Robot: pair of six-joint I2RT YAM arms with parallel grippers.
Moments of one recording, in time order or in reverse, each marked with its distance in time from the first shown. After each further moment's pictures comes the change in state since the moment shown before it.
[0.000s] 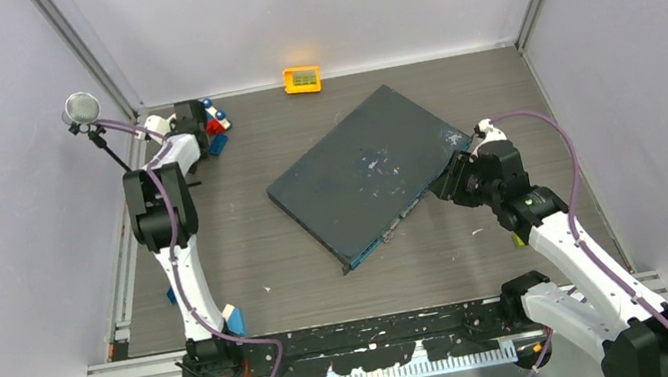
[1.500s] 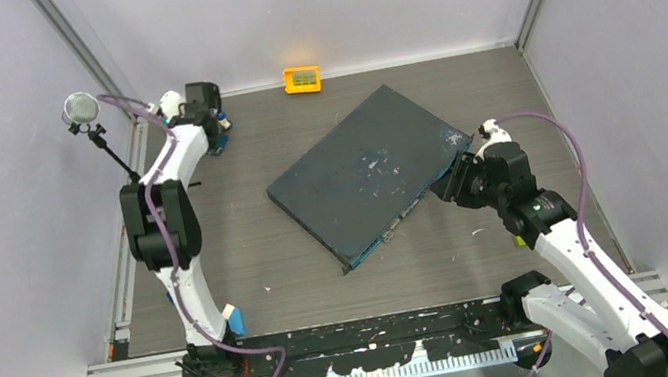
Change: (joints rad) left arm -0.088 -0.159 0.034 -0.248 0.077 0.126; right arm 0.000 -0.053 0.012 -0.039 -0.019 0.004
